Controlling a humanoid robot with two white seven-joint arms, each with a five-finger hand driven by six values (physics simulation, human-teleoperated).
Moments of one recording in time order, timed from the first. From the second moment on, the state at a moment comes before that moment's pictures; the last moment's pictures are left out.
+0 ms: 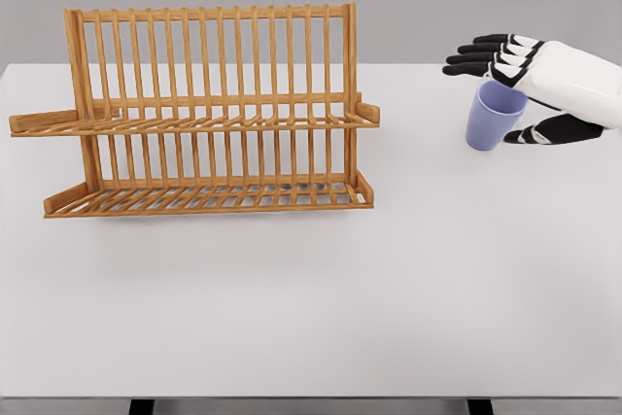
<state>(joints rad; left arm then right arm) 0.02 0.00 0.02 -0.04 -2.27 0.06 -0.34 -0.52 -1.09 0.49 -1.71 0.07 -0.61 0.24</state>
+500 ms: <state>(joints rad) 0.02 0.00 0.02 -0.04 -2.27 0.06 -0.34 -0.48 -1.07 0.41 -1.58 -0.28 -0.61 0.57</state>
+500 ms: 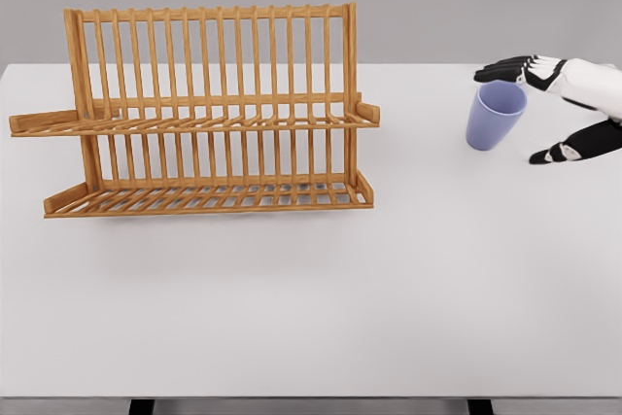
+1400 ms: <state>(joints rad) 0.02 0.00 0.02 -0.04 -2.27 0.06 -0.34 -0.42 -0.76 0.24 -1.13 -0.46 -0.60 0.61</state>
